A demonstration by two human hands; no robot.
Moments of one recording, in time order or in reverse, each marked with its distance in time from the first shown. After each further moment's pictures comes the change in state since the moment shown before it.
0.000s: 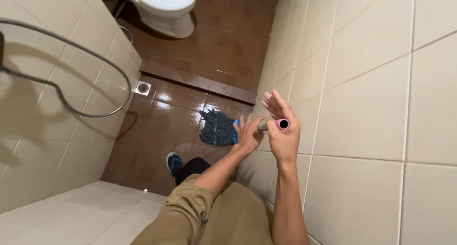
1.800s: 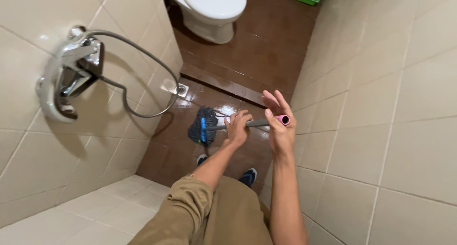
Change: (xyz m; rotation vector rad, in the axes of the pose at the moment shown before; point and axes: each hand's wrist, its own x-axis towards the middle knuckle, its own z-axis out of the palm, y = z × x) left_hand 0.031 -0.176 -0.176 0.032 0.215 -0.023; right_hand 0.038 0.058 0.197 0.469 -0.047 0.113
